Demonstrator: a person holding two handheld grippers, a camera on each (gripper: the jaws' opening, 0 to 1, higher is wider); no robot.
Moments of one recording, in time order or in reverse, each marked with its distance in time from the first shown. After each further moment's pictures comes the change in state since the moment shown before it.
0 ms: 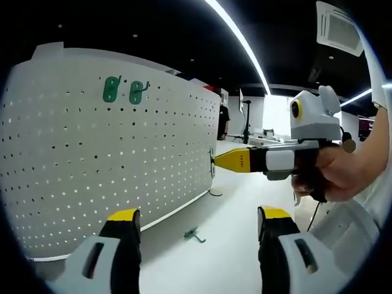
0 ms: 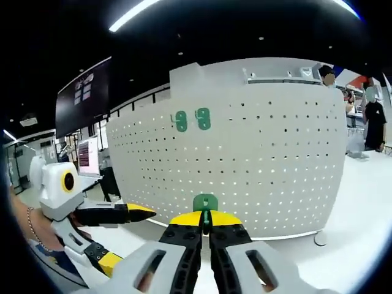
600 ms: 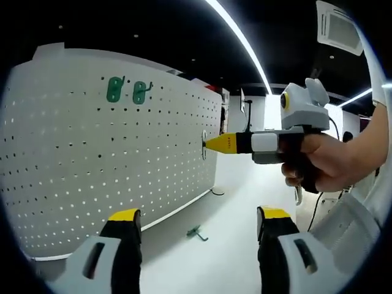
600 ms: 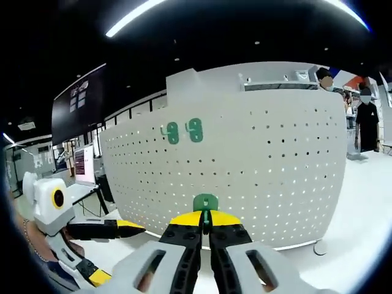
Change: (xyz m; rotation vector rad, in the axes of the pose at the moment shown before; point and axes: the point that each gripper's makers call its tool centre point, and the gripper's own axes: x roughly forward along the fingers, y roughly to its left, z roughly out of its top) left arm -0.005 0.005 -0.002 0.003 0.004 0.014; right arm 0.020 -0.015 0.026 0.009 -0.056 -0.025
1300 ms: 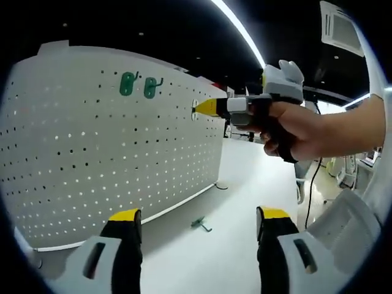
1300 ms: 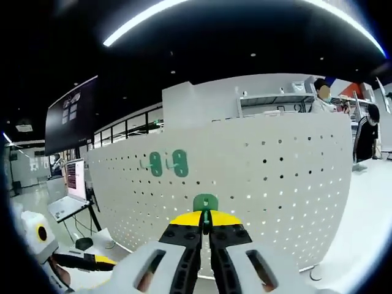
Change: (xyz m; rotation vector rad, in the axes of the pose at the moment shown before) left arm -0.019 0.008 -0.014 -0.017 0.015 0.032; right arm 0.037 -0.019 0.052 -0.011 -0.103 -0.028
